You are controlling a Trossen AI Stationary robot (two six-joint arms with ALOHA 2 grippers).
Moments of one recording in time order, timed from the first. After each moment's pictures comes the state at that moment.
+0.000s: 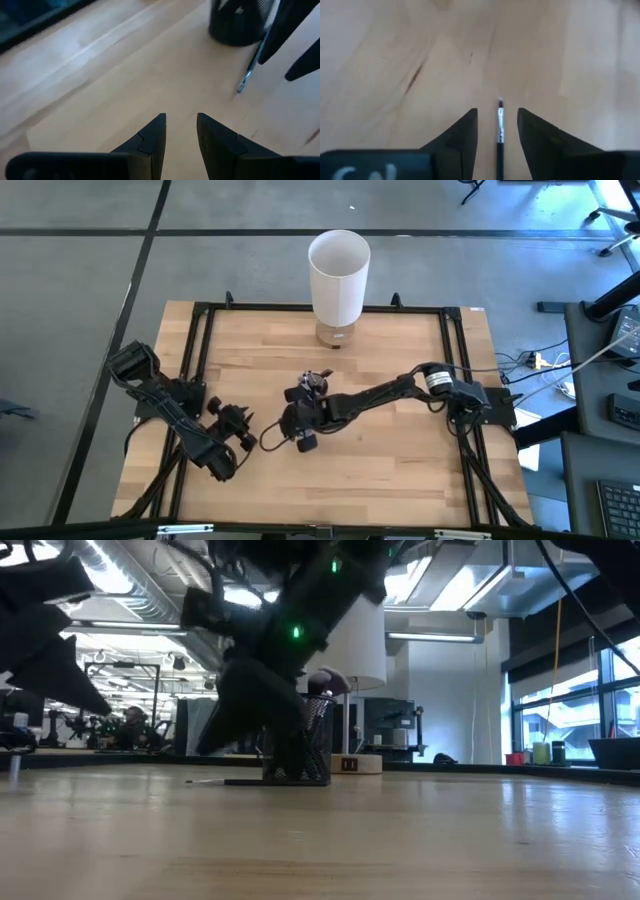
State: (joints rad) left arm -0.84 1.58 0.74 -0.98 -0.95 -1.76; right arm 0.20 2.23 1.73 -0.33 0.31 -0.32
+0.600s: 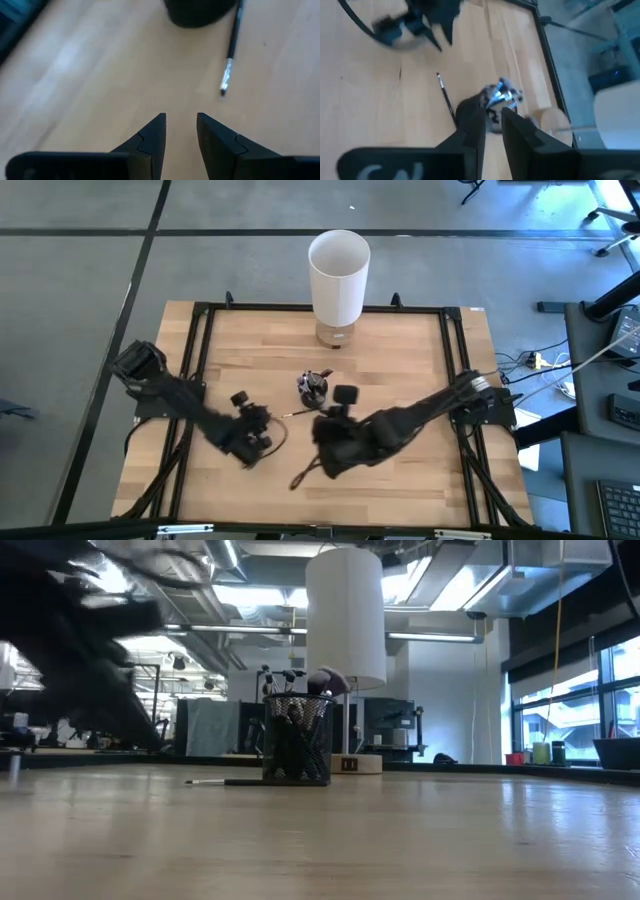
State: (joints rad) left arm -0.59 1.61 0.74 -0.58 -0.82 -1.00; right arm 0.46 1.99 2.09 -1.19 0.81 0.30
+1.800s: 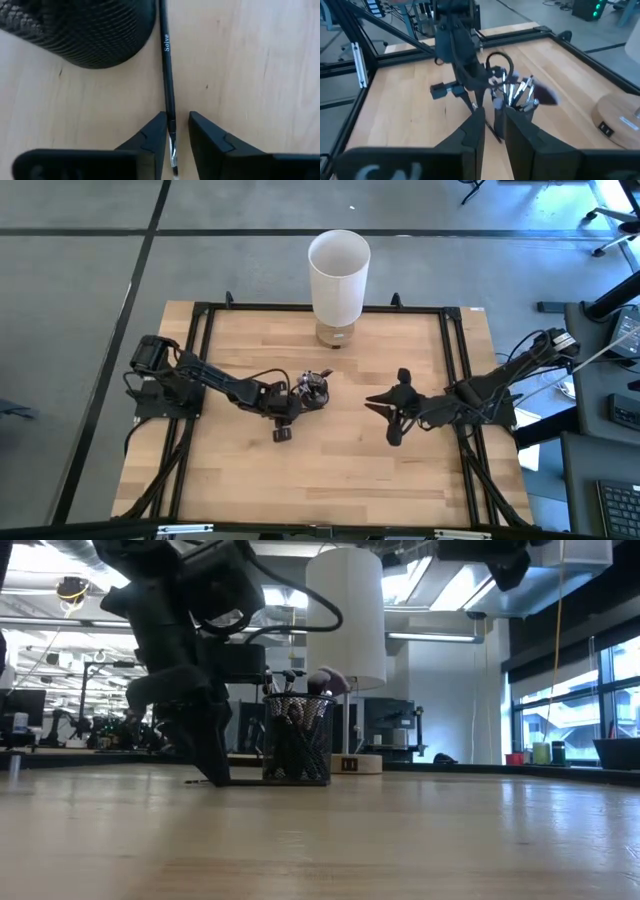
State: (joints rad) left arm -0.16 1.72 0.80 -0.27 -0.14 -0.33; right arm 0.49 1.06 0.75 -0.07 0.68 0.35
